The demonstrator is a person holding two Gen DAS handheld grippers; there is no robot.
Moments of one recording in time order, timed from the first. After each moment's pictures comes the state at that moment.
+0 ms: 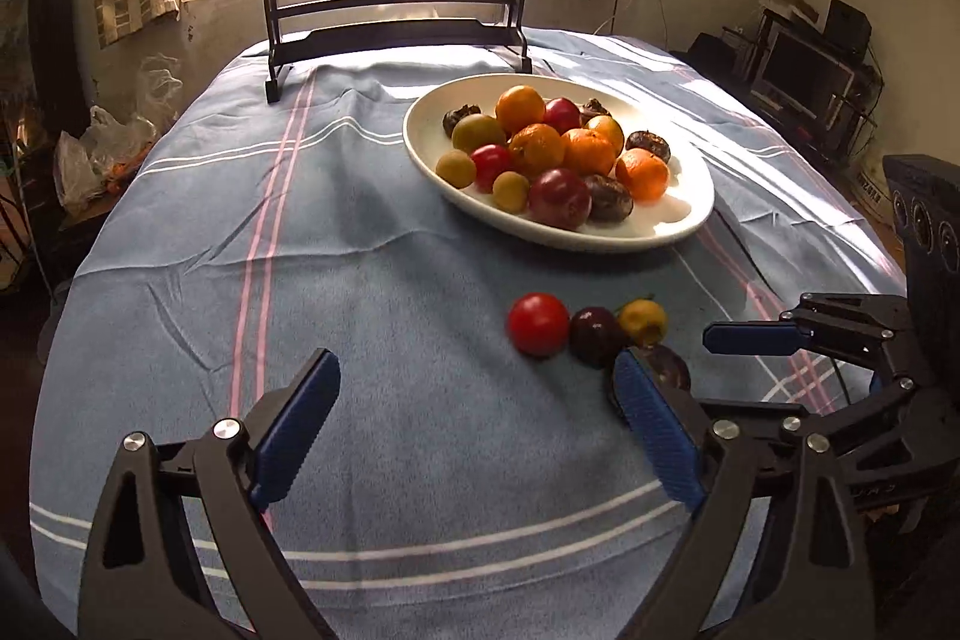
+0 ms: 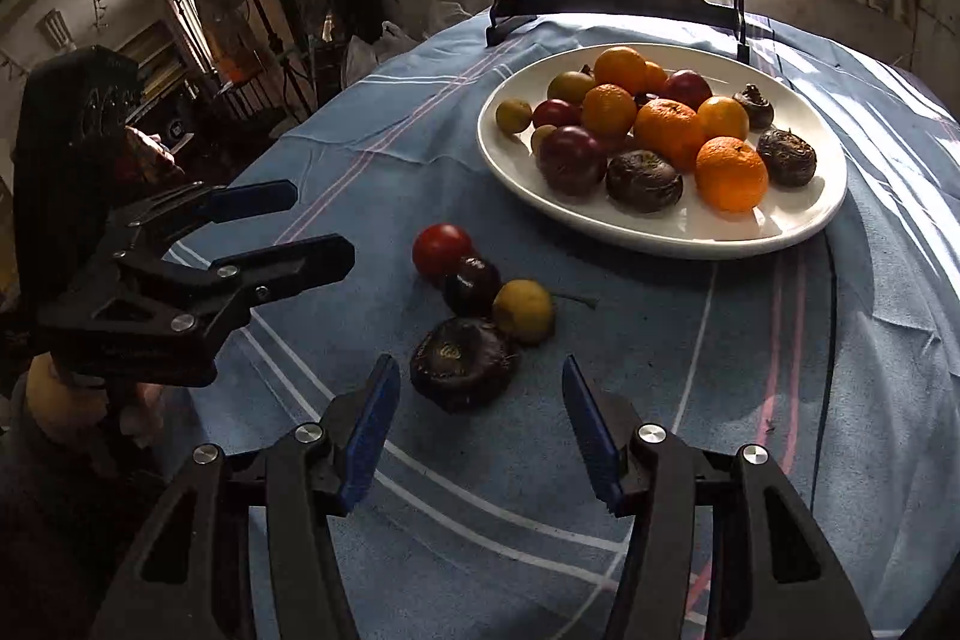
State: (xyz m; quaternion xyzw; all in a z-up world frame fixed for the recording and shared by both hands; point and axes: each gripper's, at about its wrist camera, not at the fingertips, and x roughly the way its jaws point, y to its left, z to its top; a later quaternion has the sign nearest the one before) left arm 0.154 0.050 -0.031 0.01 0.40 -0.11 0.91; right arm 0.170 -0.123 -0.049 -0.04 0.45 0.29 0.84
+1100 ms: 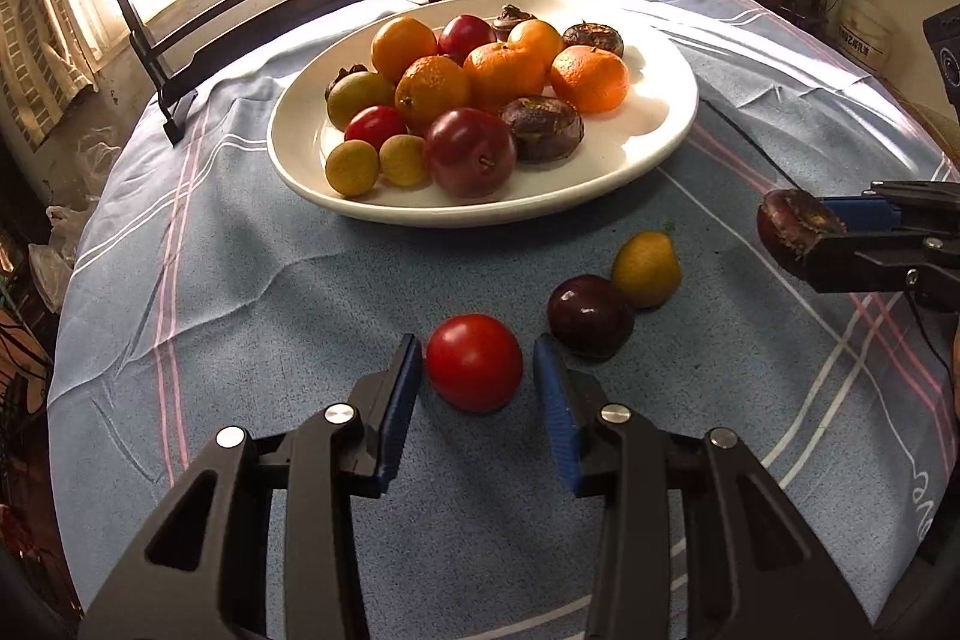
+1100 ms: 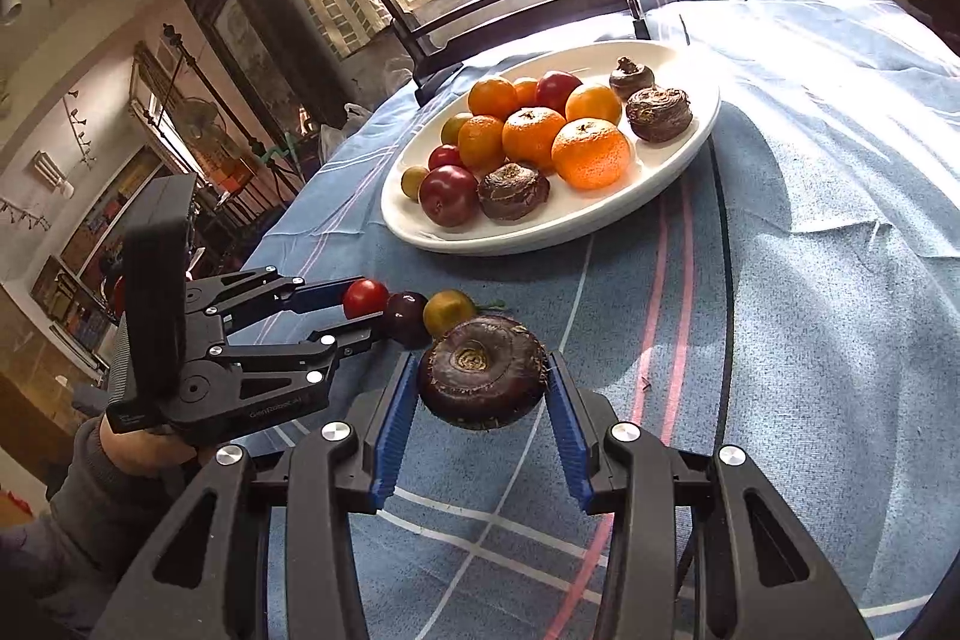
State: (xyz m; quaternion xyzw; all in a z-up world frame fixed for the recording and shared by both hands) left arm 0.201 -0.015 -0.064 0.15 0.44 -0.16 0.87; right arm 0.178 -0.218 -0.054 0.13 0.42 0.28 0.86
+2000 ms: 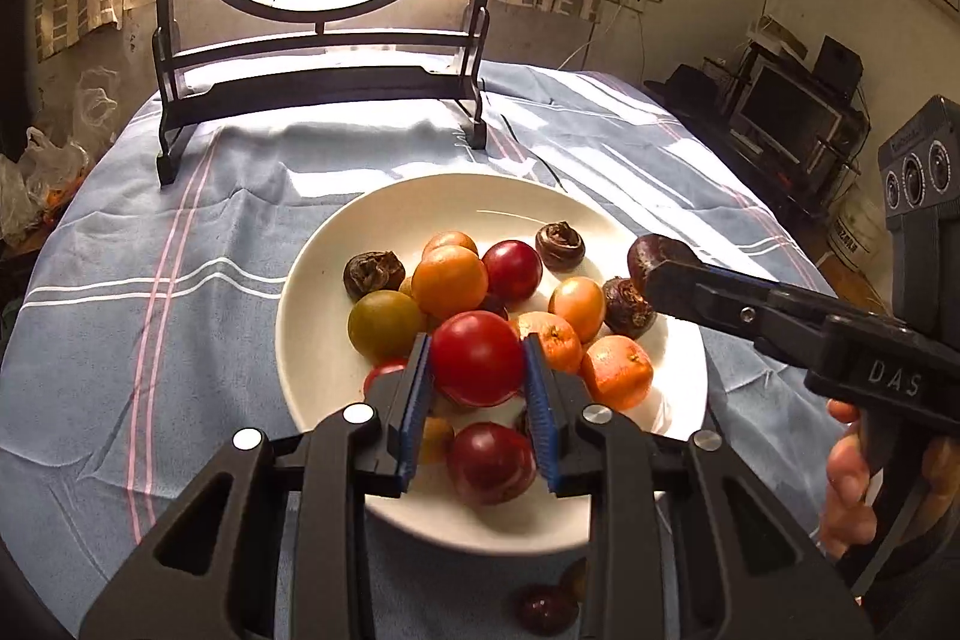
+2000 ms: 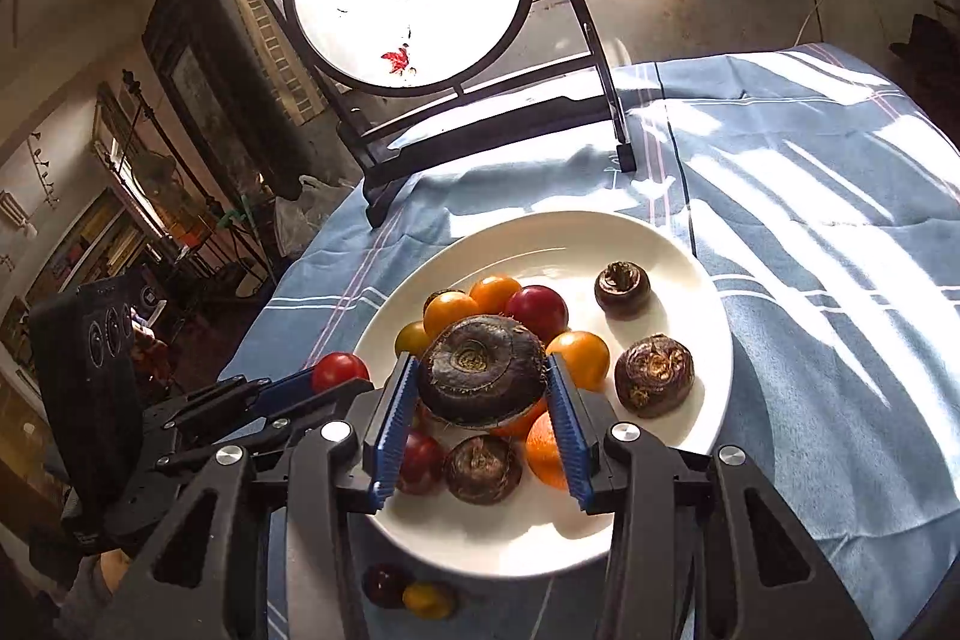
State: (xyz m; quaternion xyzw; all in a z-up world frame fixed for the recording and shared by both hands) left arm 0.301 -0.009 -0.002 -0.04 0.39 -0.16 0.91; right arm 0.314 -0.195 0.007 0.12 0.38 0.22 0.89
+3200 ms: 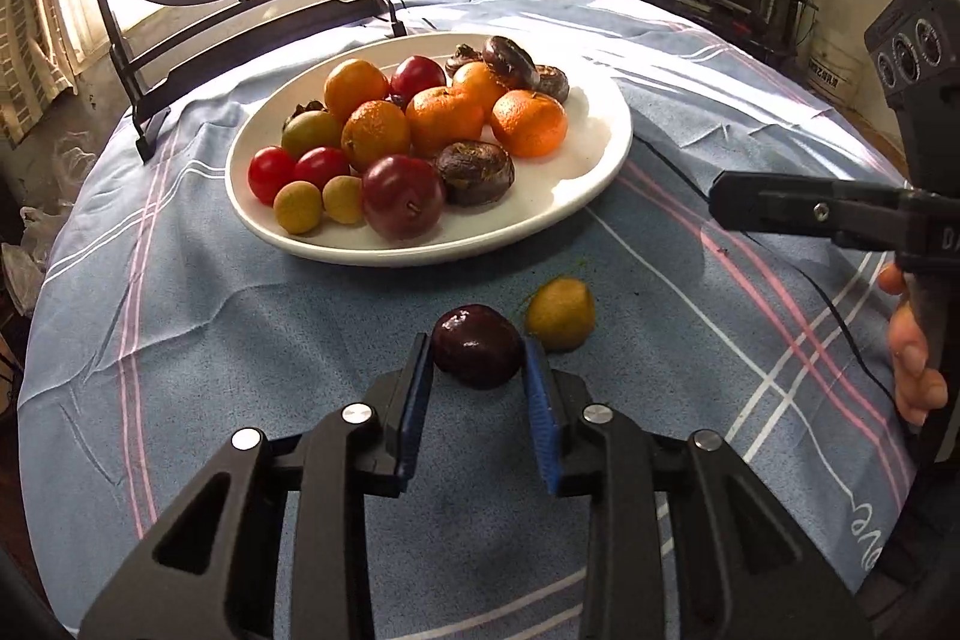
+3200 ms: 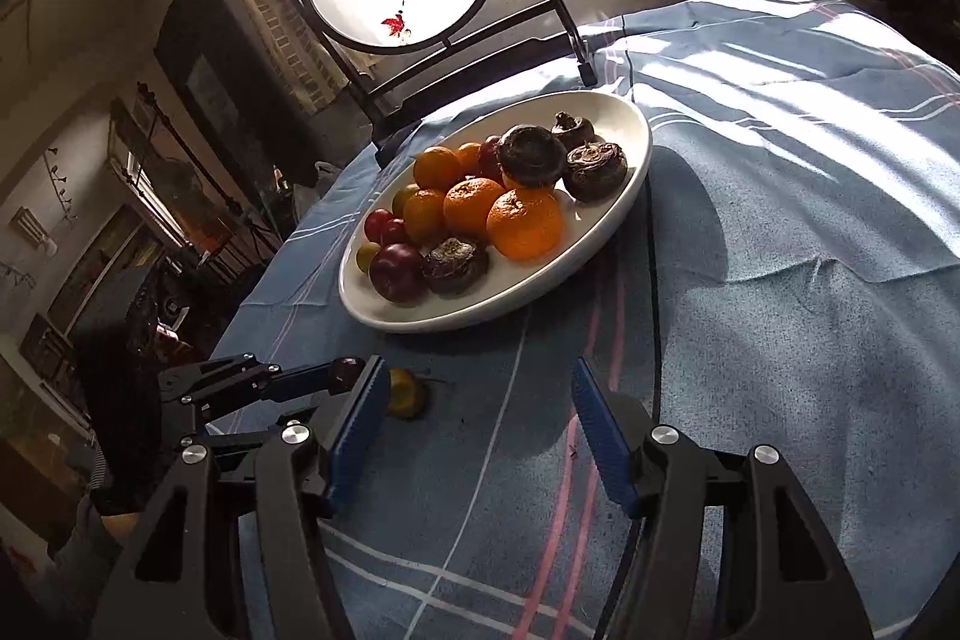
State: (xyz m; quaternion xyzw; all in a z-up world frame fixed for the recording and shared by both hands) left arm 0.186 -0.029 -0.049 0.11 0.41 -0.19 0.88; right arm 0.193 -0.234 -0.048 0.15 0.39 0.23 0.88
